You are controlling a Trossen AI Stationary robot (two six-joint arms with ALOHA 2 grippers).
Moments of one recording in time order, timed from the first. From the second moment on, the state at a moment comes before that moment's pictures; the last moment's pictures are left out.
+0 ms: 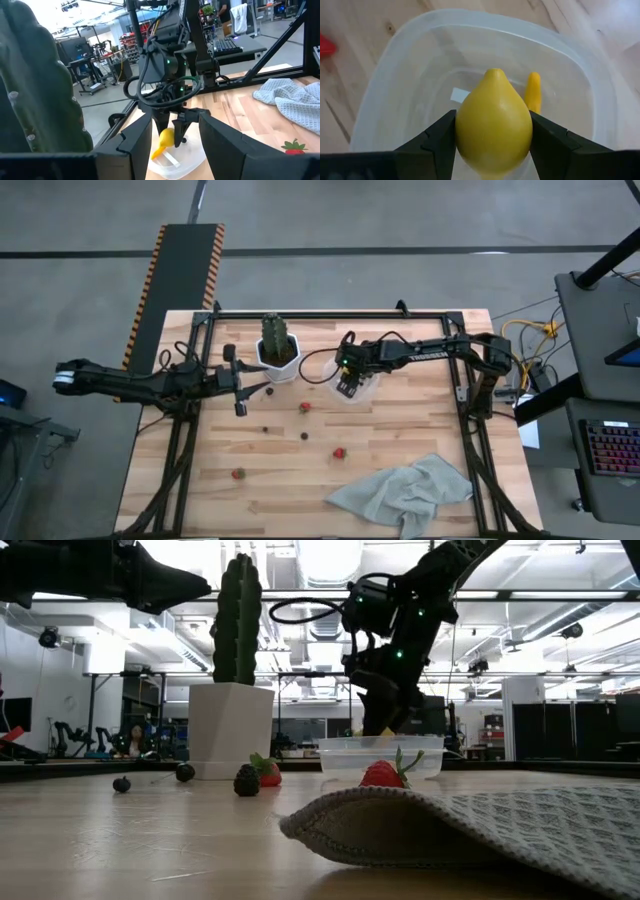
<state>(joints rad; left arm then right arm) -0.05 0.59 0.29 0.34 -0.27 0.27 -0.21 1.81 1.18 -0.51 0.15 0.26</state>
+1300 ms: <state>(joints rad) -0.05 0.60 0.29 0.36 -0.27 0.27 -0.22 1.81 1.07 -0.35 0.08 0.27</state>
